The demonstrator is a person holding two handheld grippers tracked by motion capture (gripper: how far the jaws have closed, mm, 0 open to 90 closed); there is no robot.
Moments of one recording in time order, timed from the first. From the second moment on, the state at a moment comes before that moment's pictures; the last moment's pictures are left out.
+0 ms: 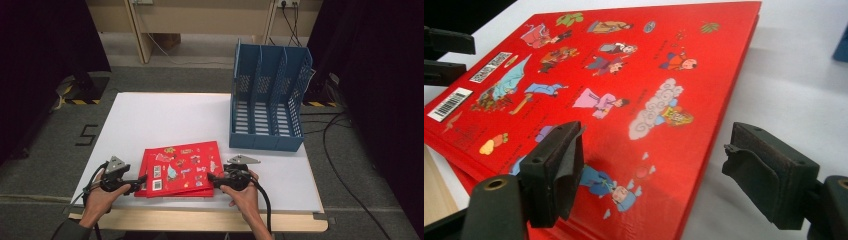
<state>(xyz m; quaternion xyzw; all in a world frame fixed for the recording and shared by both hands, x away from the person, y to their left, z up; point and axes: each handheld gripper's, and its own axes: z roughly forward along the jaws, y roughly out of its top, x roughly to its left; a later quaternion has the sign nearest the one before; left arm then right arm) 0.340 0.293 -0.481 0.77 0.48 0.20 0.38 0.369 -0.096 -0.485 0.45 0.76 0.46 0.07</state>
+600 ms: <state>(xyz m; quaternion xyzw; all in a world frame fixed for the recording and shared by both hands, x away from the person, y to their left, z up) 0.340 0.288 -0.482 0.77 0.47 0.21 0.38 0.375 -0.093 -0.493 0.48 0.75 0.47 0.01</state>
